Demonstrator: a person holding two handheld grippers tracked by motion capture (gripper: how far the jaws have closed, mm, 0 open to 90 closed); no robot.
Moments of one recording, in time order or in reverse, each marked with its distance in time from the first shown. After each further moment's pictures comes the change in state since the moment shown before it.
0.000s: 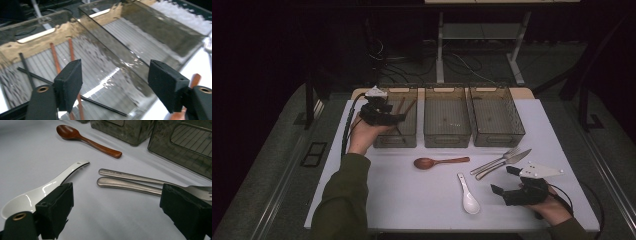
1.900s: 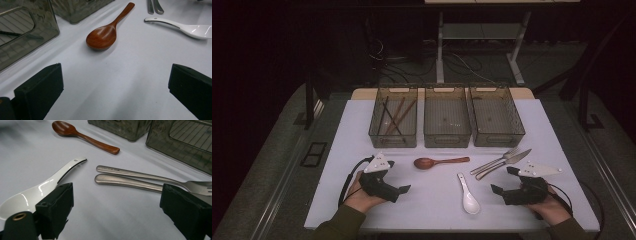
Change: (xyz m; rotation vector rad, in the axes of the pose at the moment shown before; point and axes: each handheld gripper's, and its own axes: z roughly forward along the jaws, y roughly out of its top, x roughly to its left) left arm -0.093 -0.140 -0.032 0.029 -0.165 0.156; right arm 0.000 0.001 0.001 0.031 -0.018 0.019
